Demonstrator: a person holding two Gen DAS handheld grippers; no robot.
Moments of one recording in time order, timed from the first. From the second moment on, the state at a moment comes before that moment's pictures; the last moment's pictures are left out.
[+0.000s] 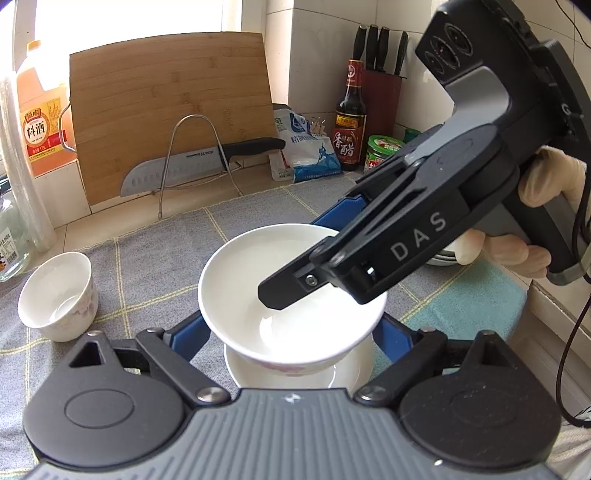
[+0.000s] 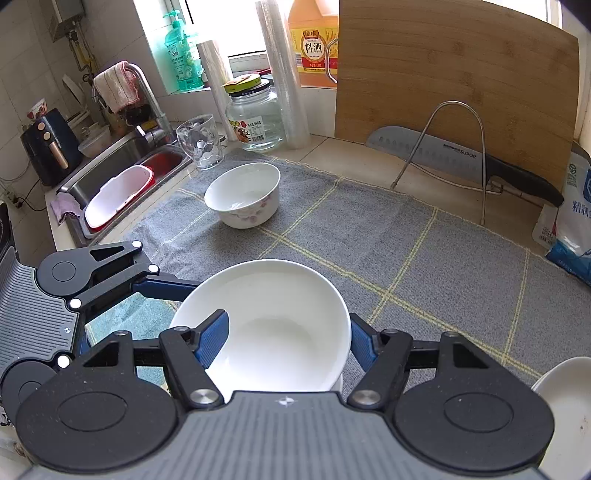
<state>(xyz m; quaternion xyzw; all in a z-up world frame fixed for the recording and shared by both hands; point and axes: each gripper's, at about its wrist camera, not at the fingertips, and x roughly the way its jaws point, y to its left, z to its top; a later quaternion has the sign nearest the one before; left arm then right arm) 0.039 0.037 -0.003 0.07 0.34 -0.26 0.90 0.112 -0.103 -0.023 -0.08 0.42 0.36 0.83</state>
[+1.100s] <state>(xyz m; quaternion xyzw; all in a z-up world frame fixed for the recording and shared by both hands) 0.041 0.033 -0.027 0.08 0.37 -0.27 0.88 0.105 -0.107 -0.049 -0.07 0.44 0.36 0.82</state>
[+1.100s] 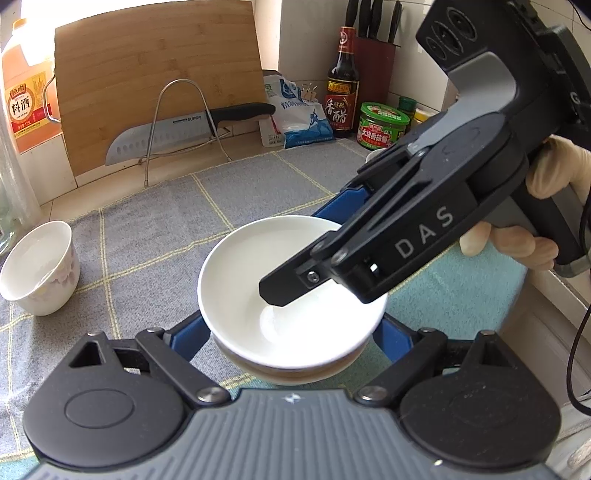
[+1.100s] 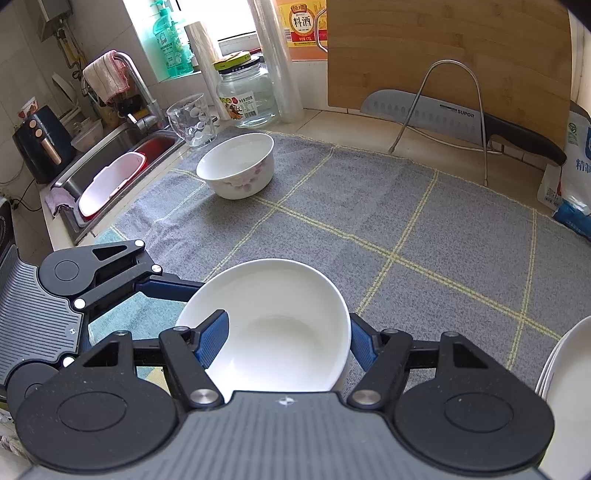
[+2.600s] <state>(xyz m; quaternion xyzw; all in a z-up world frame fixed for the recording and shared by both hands) 0.038 0.043 -0.024 0.07 0.38 -0.28 0.88 0.102 -0.168 -0.063 -0.05 0.43 0.30 0.85</state>
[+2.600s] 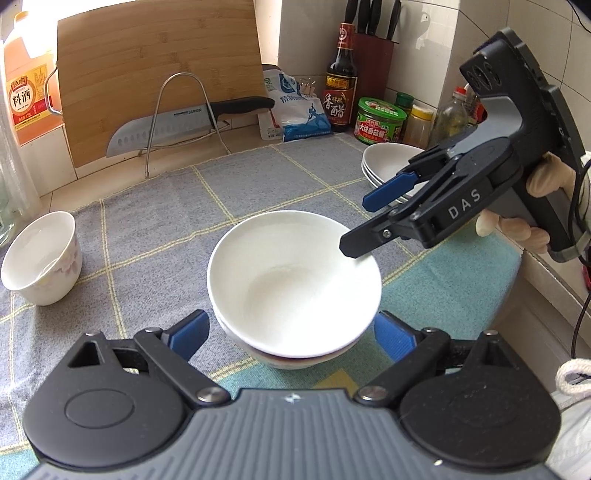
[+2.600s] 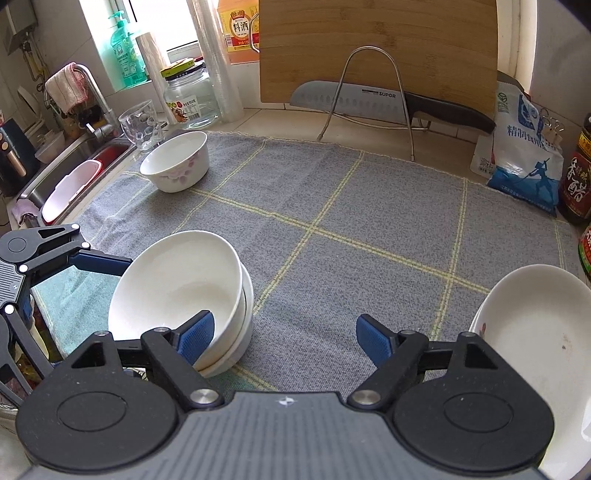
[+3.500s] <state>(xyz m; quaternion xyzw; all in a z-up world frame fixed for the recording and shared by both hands) 0.095 0.174 -0.041 0.04 0.34 -0.08 0.94 0.150 -0.055 -0.019 -0.10 0.39 0.35 0.85</state>
